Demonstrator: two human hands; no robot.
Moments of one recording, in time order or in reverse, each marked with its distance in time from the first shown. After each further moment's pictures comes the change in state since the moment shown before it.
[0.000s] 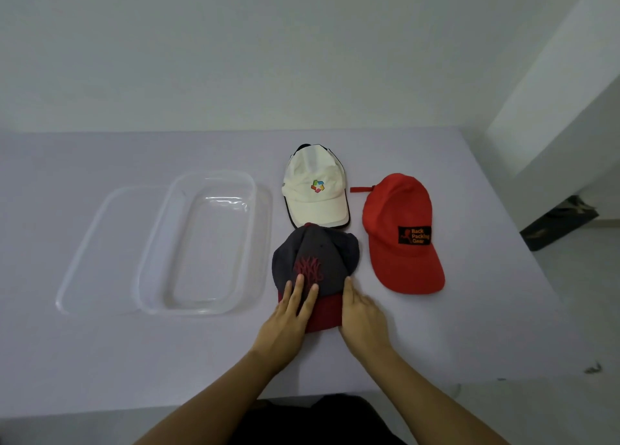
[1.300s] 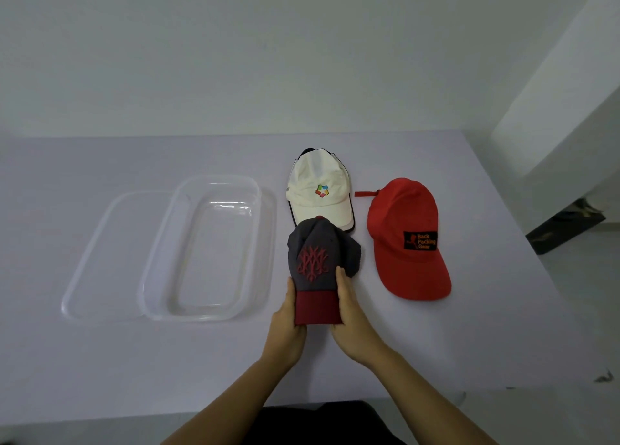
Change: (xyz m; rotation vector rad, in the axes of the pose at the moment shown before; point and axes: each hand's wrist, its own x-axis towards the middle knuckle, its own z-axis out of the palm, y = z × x) left_hand 0.013 0.015 -0.019 -0.479 0.183 -0.344; right_hand 0.002 -0.020 -0.014 0.902 -0.193 -0.129
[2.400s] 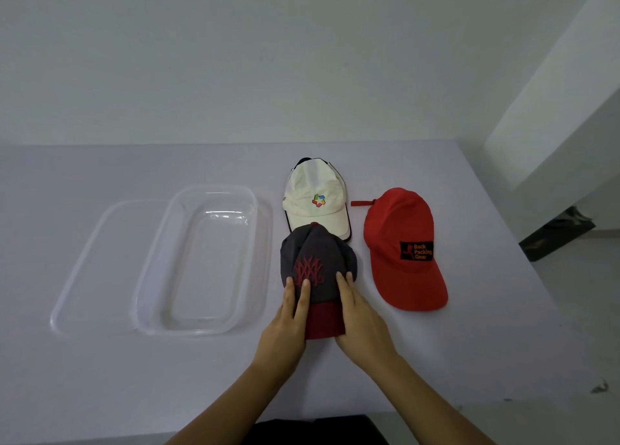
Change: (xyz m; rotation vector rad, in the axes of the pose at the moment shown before) left_hand 0.003 0.008 -0.014 0.284 -0.090 0.191; right_hand -0.002 -0.012 -0.021 -0.525 0.106 0.019
